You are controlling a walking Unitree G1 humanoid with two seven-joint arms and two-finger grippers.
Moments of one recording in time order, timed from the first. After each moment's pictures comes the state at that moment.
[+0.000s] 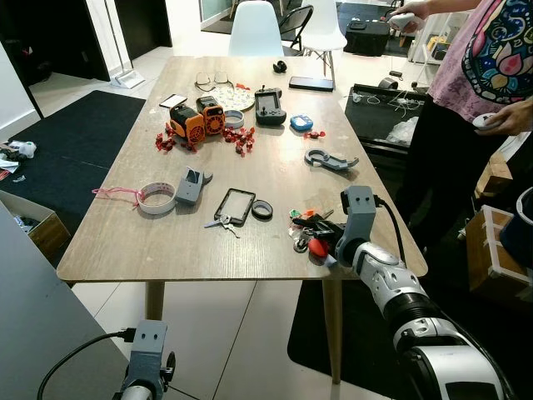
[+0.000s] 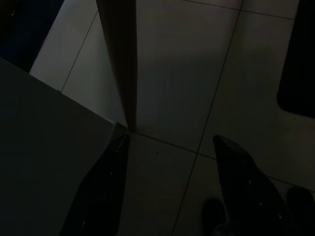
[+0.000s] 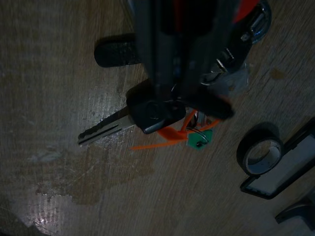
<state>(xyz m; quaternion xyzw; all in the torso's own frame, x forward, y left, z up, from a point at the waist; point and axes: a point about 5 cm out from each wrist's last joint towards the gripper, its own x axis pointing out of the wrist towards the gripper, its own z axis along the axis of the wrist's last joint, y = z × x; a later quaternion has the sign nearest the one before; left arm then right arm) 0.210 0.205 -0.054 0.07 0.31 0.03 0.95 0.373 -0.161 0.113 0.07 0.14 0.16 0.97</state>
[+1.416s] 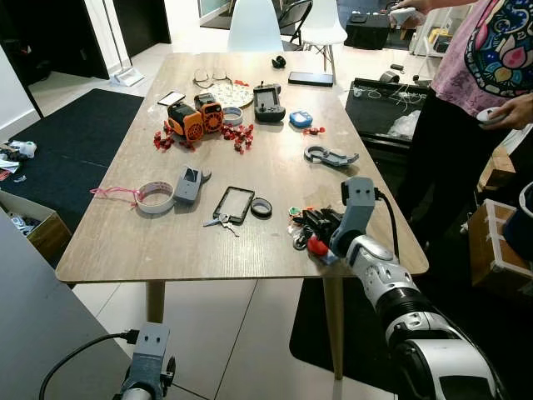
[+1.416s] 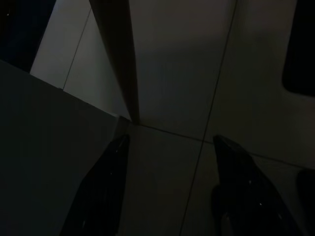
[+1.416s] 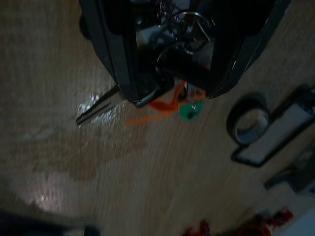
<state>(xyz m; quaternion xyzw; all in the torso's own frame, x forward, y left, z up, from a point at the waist) 0.206 0.206 -0.058 0.09 0.32 0.01 0.94 0.379 -0.150 0.121 0.10 0.11 0.15 0.98</state>
